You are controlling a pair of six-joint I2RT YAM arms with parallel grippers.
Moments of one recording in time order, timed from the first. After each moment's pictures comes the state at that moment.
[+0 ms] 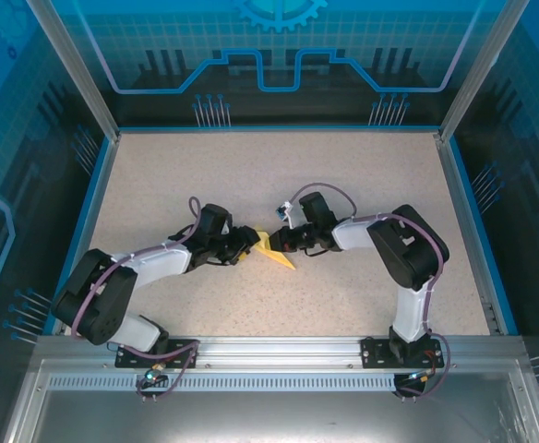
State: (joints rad) left arm -0.46 1.47 0.62 0.02 0.37 -1.16; right arm 0.56 1.91 0.91 0.19 -0.76 0.53
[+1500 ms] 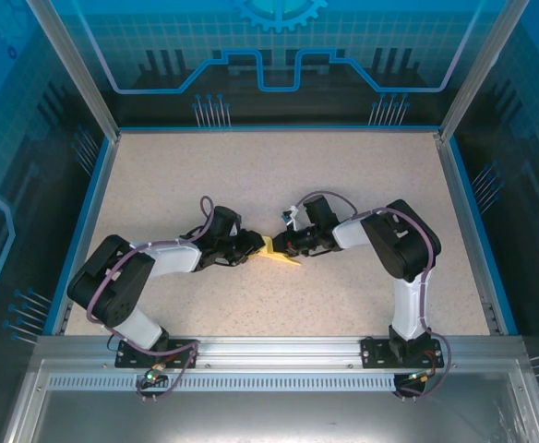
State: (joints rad) left arm -0.49 1.59 0.63 0.15 0.37 -1.13; right arm 0.52 2.00 0.90 0.24 -0.87 0.76
